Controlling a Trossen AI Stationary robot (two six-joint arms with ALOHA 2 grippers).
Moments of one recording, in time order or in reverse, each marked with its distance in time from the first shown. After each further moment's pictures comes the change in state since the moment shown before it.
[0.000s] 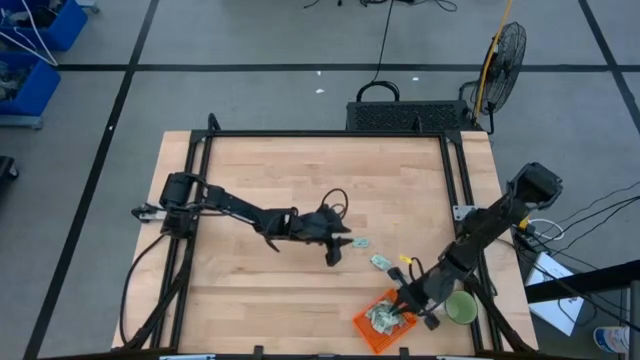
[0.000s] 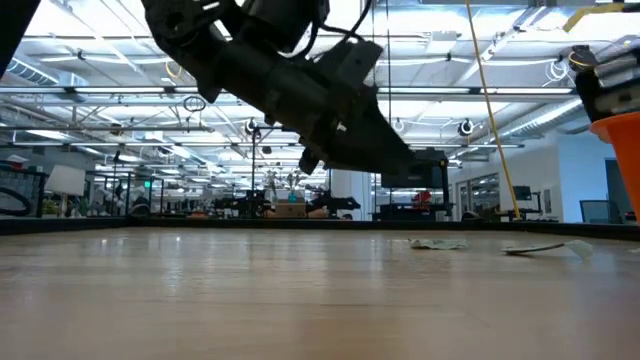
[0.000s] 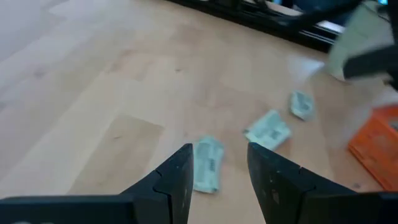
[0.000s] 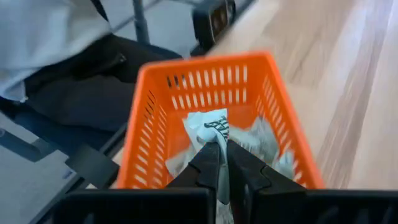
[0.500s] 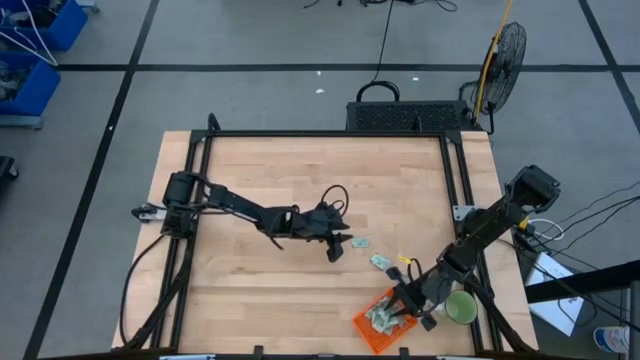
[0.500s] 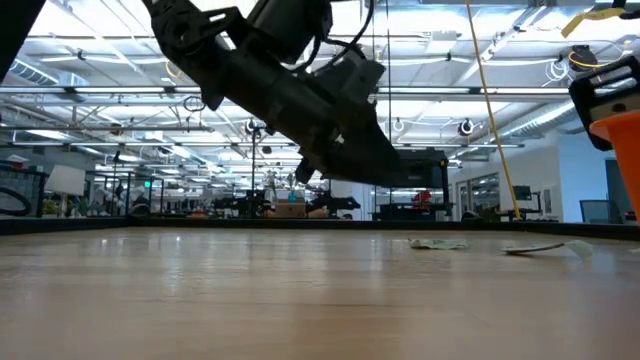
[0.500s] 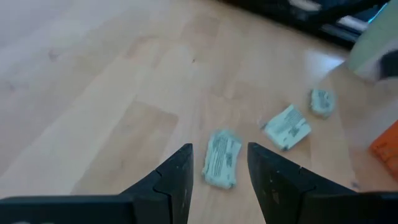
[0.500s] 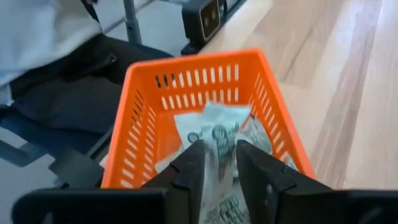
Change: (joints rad) left arm 0.019 0.026 0.000 -0.007 -0.016 -0.038; right arm -0.004 0.033 0.000 0.041 0.031 -0.008
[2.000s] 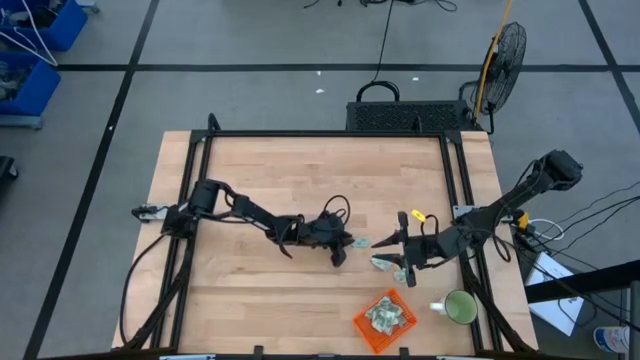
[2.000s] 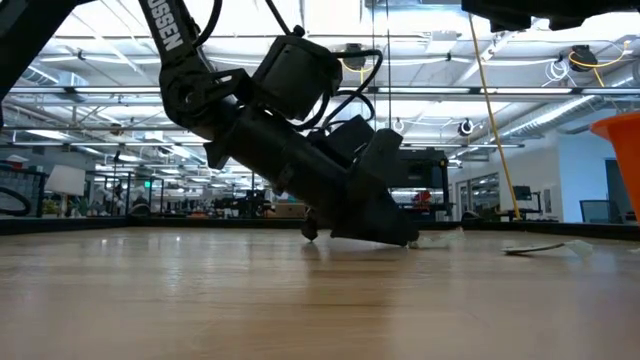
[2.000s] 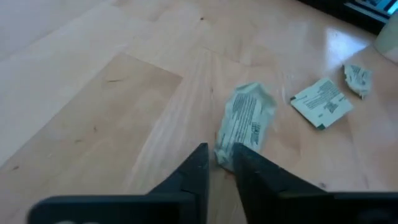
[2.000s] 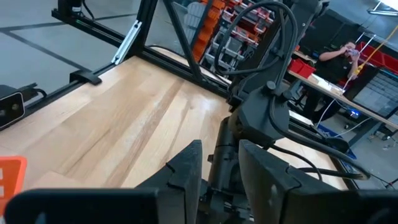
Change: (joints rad) left arm -0.010 0.201 0.004 0.203 -0.005 -0.058; right arm -0.235 -0.438 0.000 -0.093 0.337 -0.533
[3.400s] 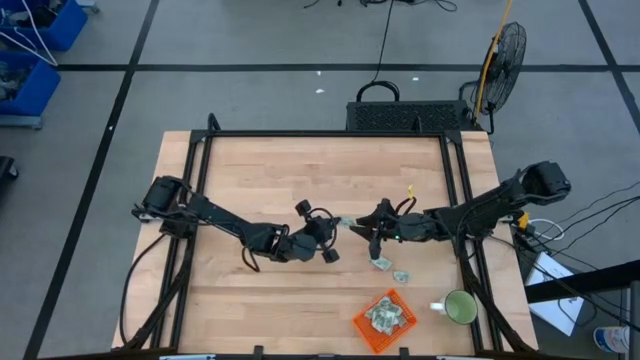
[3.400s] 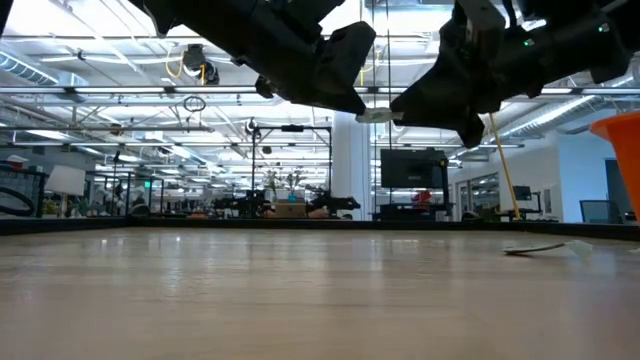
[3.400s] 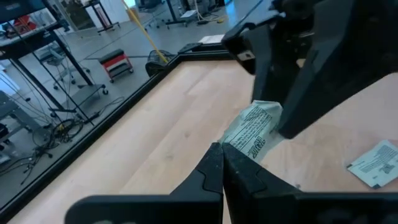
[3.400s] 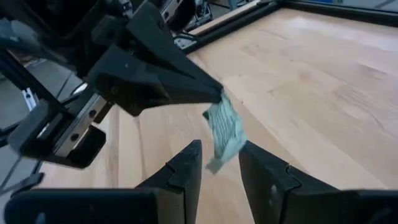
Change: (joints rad) left arm -0.176 -0.324 0.003 -0.250 -0.666 0.380; right arm -0.312 0.303 0.000 0.172 -0.055 0.837
